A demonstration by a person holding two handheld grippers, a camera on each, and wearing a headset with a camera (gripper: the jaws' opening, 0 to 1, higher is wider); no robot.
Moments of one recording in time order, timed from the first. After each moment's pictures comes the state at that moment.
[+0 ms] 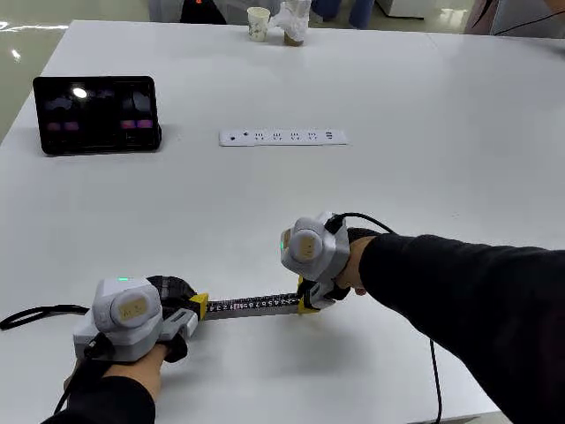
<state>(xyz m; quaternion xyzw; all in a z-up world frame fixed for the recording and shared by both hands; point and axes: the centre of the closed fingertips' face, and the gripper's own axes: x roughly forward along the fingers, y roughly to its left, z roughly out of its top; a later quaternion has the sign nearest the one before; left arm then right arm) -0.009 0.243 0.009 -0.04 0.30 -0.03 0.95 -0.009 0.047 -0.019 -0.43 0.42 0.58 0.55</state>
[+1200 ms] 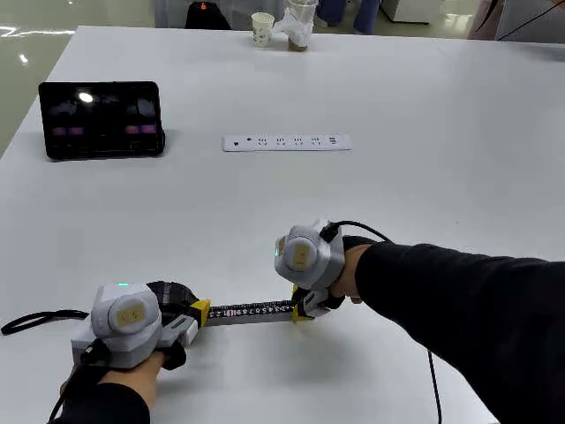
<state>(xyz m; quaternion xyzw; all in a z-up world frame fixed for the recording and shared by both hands) -0.009 0.242 0.010 -0.04 0.31 -0.04 0.95 -0.012 0.060 -0.018 -0.42 0.41 0.59 0.55</state>
